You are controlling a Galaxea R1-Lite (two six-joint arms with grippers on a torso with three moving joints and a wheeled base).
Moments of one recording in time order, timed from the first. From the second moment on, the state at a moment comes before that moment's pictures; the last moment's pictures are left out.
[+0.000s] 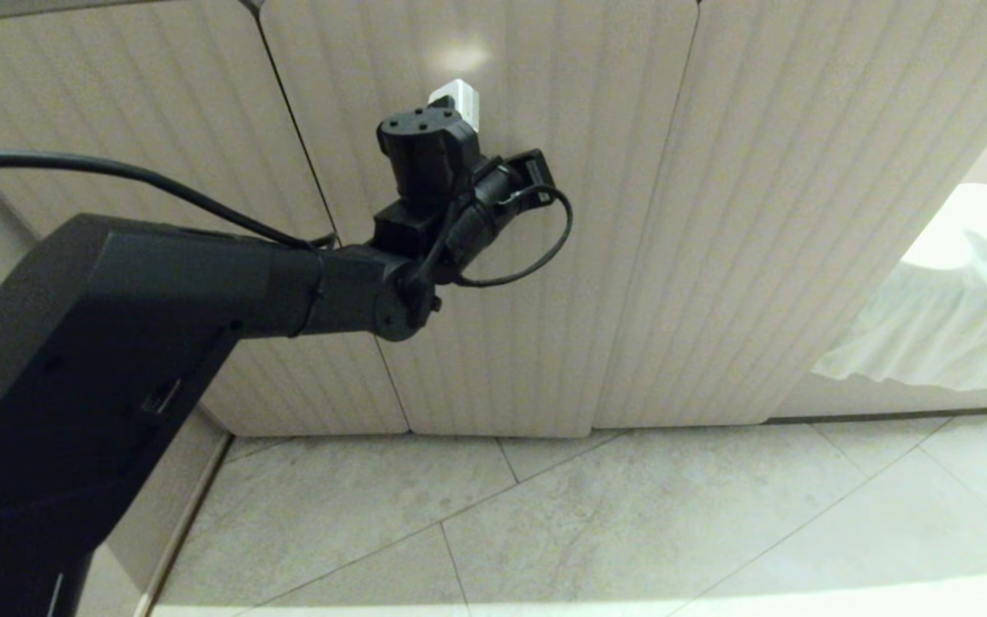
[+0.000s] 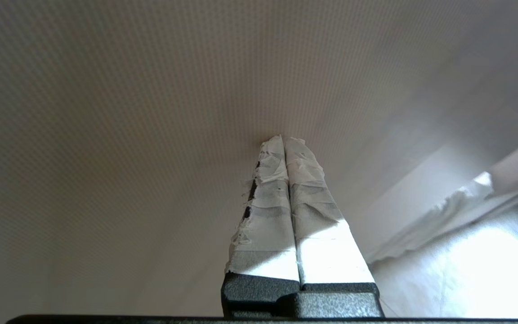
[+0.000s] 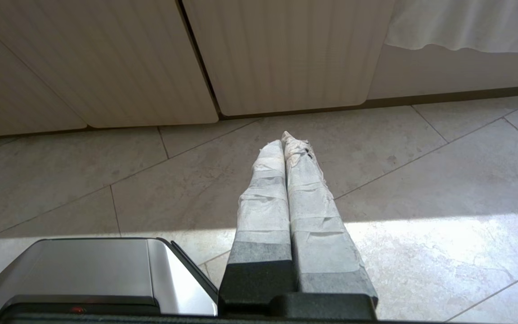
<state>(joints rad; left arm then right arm) -0.60 2.22 -1.76 -0.70 0.08 -0.39 0.01 0.00 -0.06 0.16 0.01 0.10</state>
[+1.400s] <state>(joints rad) -0.57 1.64 -0.77 -0.70 0.05 -0.21 0.01 0.00 -0.06 0.16 0.01 0.10</state>
